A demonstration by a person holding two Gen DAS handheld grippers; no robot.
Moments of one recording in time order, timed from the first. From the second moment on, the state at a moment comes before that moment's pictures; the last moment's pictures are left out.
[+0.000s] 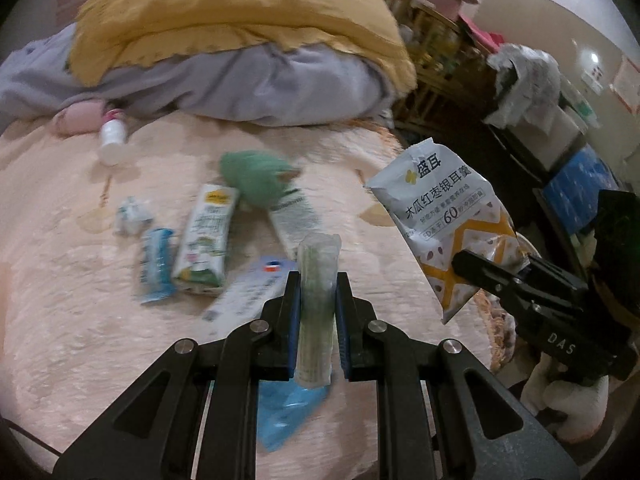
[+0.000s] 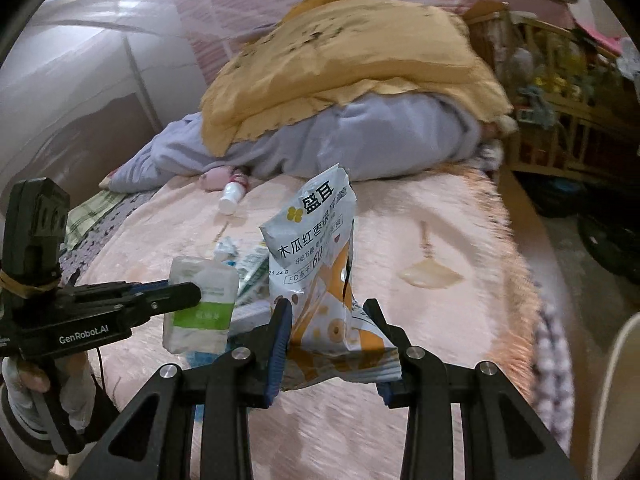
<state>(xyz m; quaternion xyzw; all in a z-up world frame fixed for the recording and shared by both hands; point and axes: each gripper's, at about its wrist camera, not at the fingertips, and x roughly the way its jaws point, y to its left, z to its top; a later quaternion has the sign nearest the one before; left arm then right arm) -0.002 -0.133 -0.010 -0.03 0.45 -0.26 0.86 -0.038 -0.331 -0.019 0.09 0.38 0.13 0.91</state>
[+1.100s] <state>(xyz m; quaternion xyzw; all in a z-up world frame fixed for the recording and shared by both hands) -0.038 -0.395 -0.006 0.03 0.46 -0.42 0.78 -0.157 -0.568 -0.041 0.19 0.37 -0.11 0.90</state>
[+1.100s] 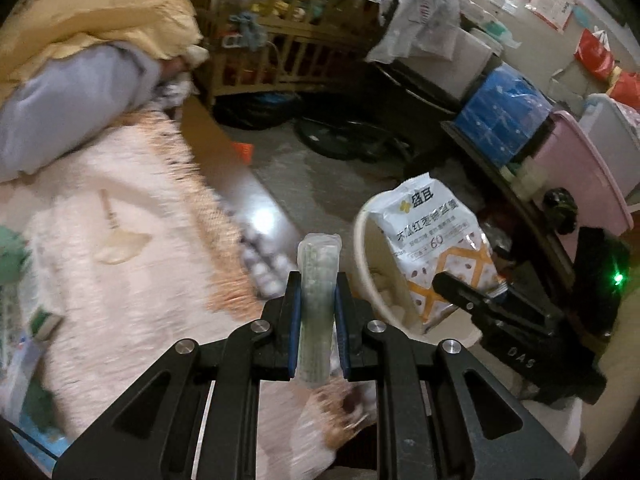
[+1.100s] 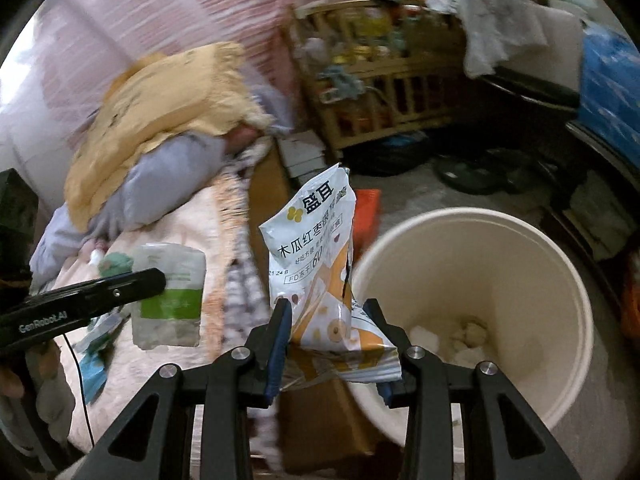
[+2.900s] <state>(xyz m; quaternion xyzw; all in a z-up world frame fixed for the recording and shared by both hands) -0.050 -0.342 -0.025 0.06 0.42 -0.31 0.85 -0.151 -0.550 -0.053 0.21 0.38 -0.13 0.89</state>
